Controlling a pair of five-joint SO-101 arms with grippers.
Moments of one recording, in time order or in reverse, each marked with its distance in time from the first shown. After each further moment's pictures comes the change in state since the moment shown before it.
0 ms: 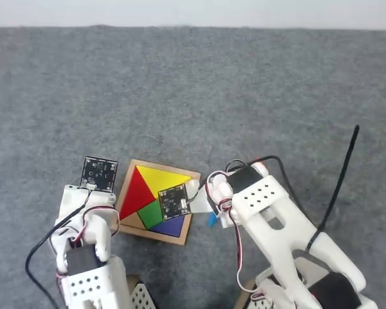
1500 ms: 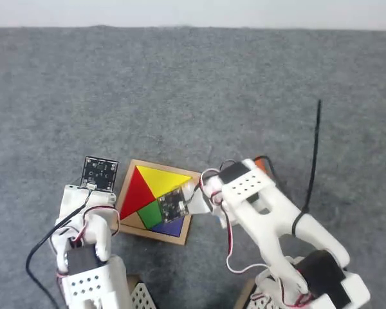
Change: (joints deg) left arm 0.0 0.0 0.0 0.0 0.0; right arm 0.2 10.8 -2.1 -2.8 4.6
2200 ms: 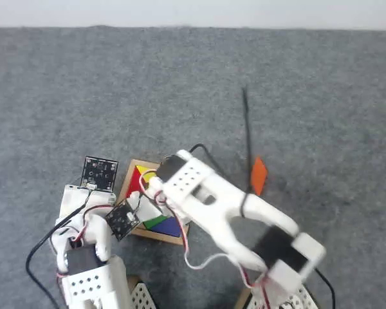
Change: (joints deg) left arm 0.0 0.0 0.0 0.0 0.0; right arm -17.4 23.6 -28.5 7.4 0.5
